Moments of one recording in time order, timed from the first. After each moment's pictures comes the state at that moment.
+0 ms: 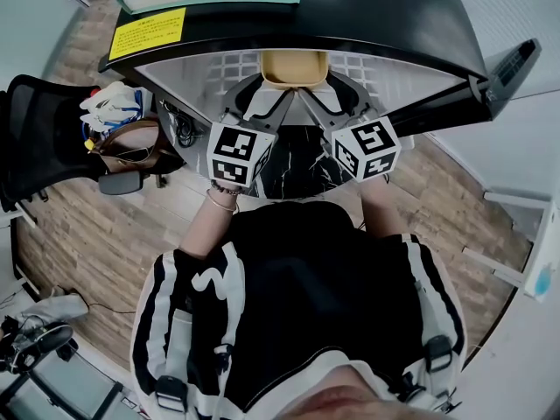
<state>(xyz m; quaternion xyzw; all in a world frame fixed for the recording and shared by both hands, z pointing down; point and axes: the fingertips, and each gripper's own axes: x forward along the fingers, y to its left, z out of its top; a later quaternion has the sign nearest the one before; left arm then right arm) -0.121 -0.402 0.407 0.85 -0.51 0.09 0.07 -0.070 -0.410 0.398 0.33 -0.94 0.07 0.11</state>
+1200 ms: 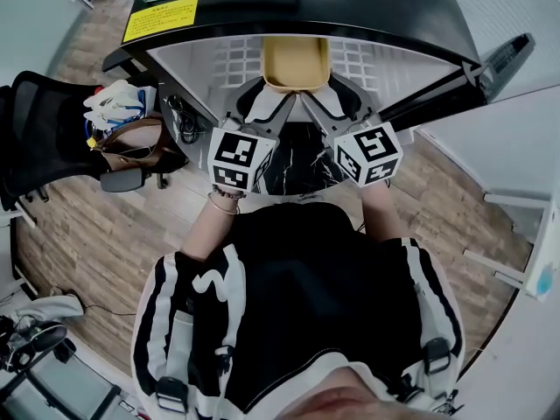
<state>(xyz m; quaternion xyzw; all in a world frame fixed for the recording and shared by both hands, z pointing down) -0.121 -0.375 0.393 0.86 -0.51 0.07 0.05 -0.069 -0.384 0.384 0.33 -0.94 0.05 0.09</state>
